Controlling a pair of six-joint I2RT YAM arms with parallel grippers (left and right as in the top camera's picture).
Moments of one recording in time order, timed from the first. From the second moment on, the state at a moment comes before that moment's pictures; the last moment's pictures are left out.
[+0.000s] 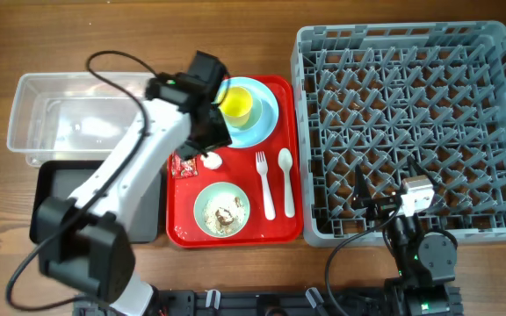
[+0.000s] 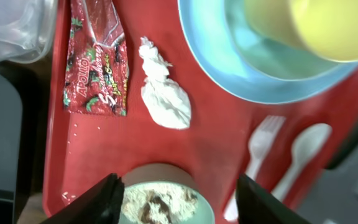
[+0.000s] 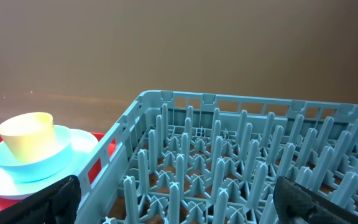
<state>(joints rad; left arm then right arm) -0.41 1.74 1.43 -1.15 0.00 -0.75 0.11 0.02 0.01 0.00 -0.05 -0.03</state>
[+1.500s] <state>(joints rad) -0.20 1.68 1.46 -0.85 -0.32 -0.72 0.11 0.02 0.01 0.00 -0.05 -0.03</state>
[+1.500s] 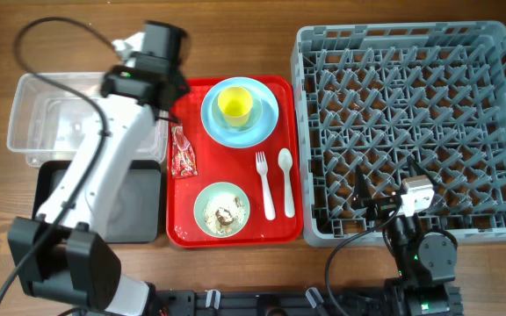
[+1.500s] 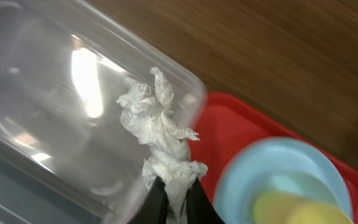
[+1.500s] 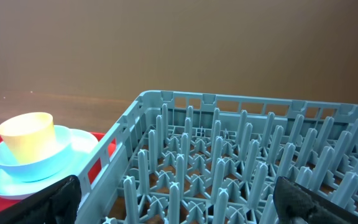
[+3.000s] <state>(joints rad) -0.43 1.62 0.95 -0.69 -0.32 -0.73 0.11 0.02 0.01 0.00 -0.05 -0.03</state>
